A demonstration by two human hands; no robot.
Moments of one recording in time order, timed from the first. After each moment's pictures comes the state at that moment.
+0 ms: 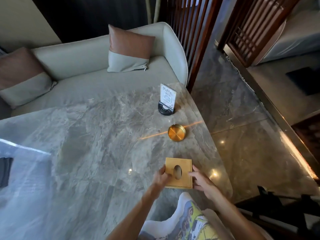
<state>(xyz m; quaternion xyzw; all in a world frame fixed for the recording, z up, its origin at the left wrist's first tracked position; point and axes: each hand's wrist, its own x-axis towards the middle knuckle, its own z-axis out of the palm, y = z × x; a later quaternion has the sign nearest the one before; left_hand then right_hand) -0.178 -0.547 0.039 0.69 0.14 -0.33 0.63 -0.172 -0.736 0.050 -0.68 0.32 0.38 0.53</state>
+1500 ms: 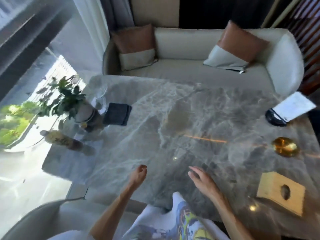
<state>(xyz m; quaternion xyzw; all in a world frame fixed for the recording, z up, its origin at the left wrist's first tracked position) -0.388 -0.081 0.024 0.73 0.44 -0.19 0.48 -0.282 -0.352 0.042 -0.87 -0.11 0.36 0.32</state>
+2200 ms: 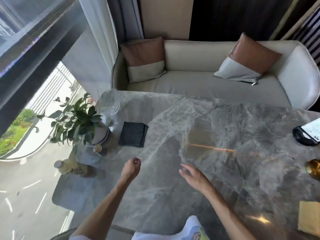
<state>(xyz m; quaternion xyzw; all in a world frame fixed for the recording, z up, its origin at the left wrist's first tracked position) -0.312 0.111 0.043 0.82 0.42 -0.15 0.38 -0.221 -0.158 0.047 -0.85 -0.16 0.39 0.31</state>
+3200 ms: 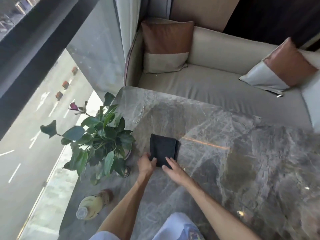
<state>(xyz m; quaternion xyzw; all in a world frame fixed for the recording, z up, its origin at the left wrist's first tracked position) -0.226 0.296 -0.060 0.75 0.45 -0.10 0.46 -0.170 0.155 -0.025 -0.81 -0.09 0.51 0.26</state>
